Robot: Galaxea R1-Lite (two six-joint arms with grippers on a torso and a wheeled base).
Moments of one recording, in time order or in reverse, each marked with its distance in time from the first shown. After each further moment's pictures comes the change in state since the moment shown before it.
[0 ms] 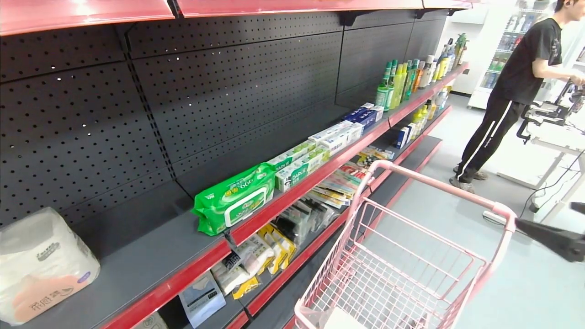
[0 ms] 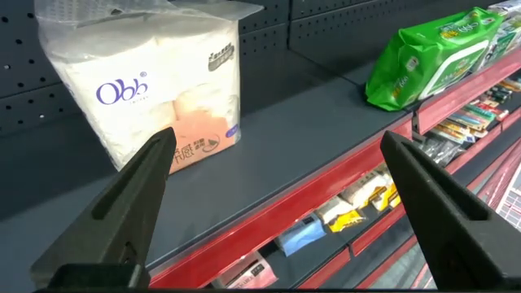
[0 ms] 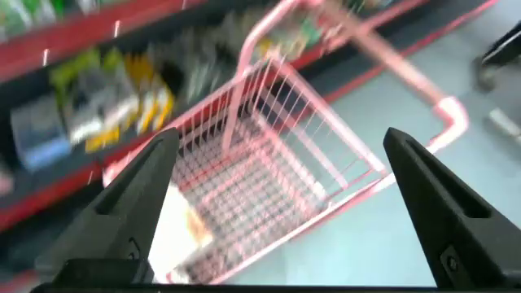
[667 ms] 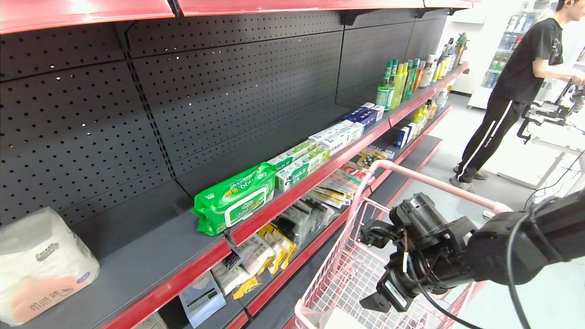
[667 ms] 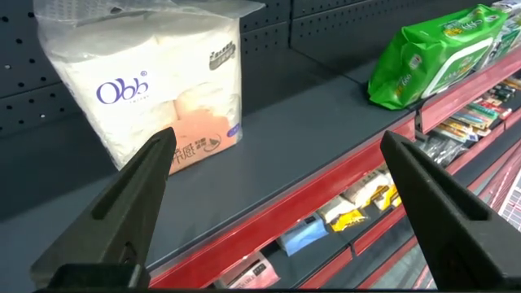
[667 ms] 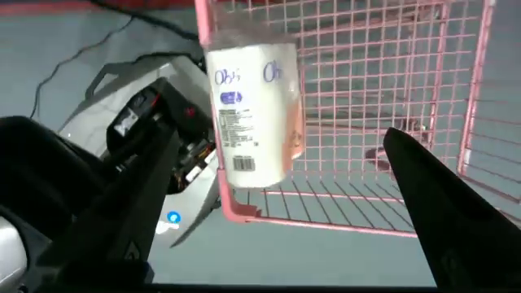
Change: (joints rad) left arm 0.000 0.000 0.002 0.000 0.002 0.006; right arm 0.433 0.891 -0.173 -0.008 0.072 -0.086
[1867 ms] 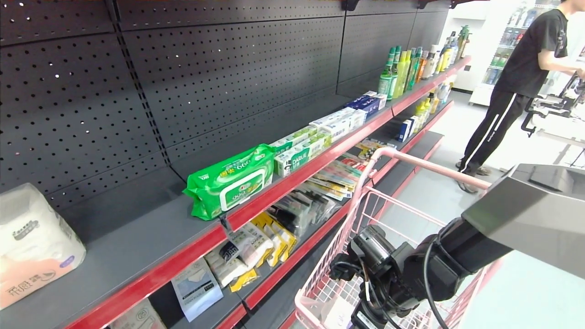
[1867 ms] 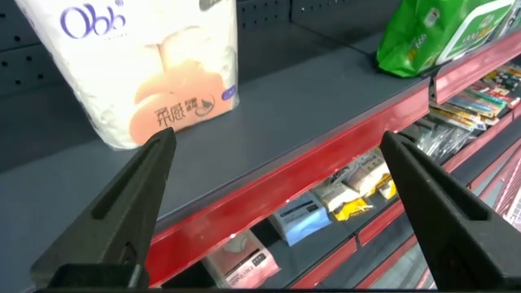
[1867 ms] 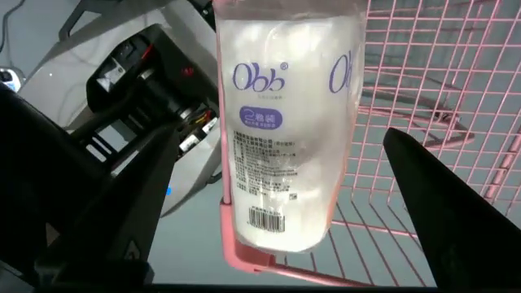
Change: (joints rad) left arm 0.000 0.000 -0.001 -0.001 0.000 0.000; right arm 0.100 0.252 -0.059 -0.024 -0.014 -0.008
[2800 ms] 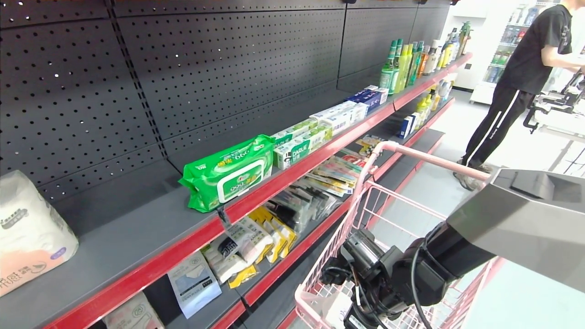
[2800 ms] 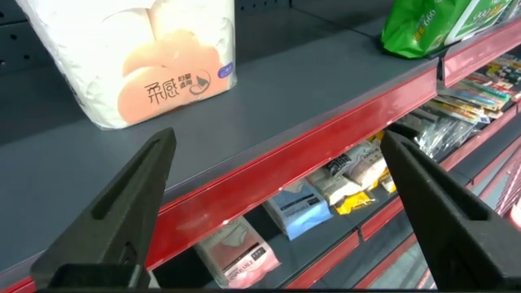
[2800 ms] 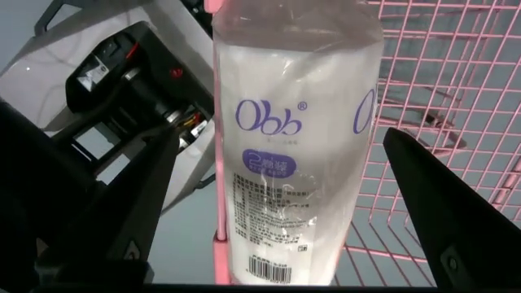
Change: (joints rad) left arm 0.000 0.000 0.001 -0.001 0.000 0.000; right arm 0.042 0.040 -0.037 -0.001 -0.040 0.003
